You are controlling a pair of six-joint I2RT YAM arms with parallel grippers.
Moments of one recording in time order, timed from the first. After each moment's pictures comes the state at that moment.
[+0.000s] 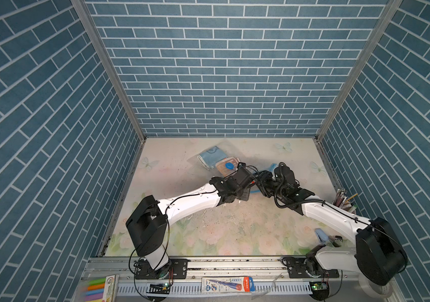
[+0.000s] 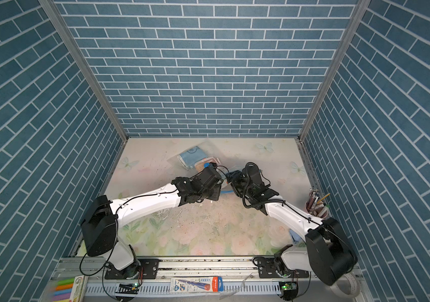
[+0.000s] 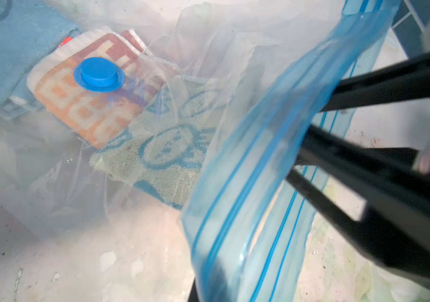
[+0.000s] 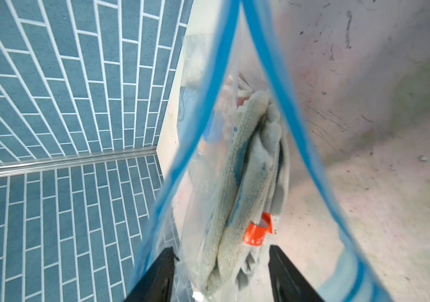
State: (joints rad) left arm -0.96 1.65 1.27 -0.54 -0.23 -0.59; right arm 0.57 1.24 0.70 0.01 -0.14 1.36
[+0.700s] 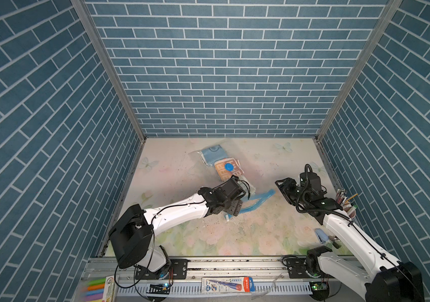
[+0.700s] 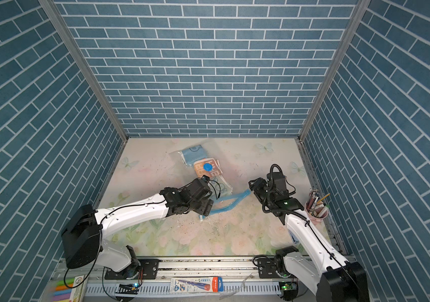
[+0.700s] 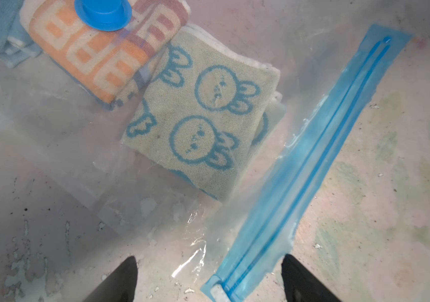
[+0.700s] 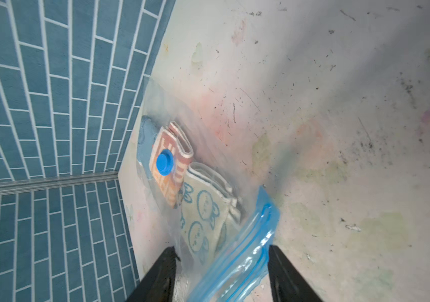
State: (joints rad) left arm -0.96 1.47 1.03 -0.58 -0.21 -0.42; right arm 0.31 1.02 0.64 -0.31 -0.20 1.07
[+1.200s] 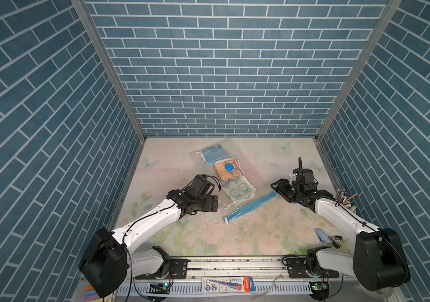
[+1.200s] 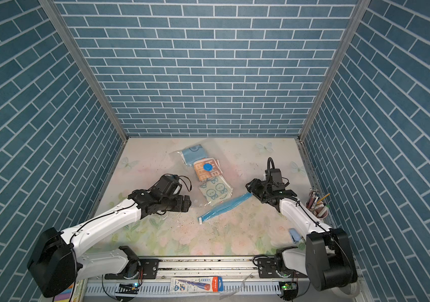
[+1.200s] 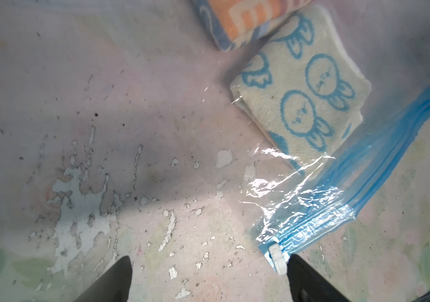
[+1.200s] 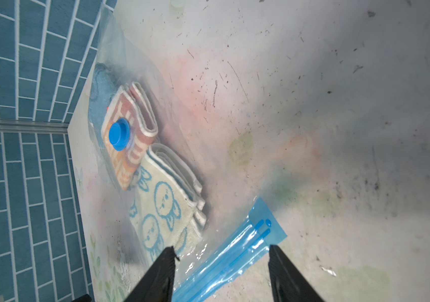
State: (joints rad) left arm -0.63 1.23 0.78 -0.59 0.03 -0.57; right arm 0.24 1.27 0.66 -0.23 -0.34 0.78
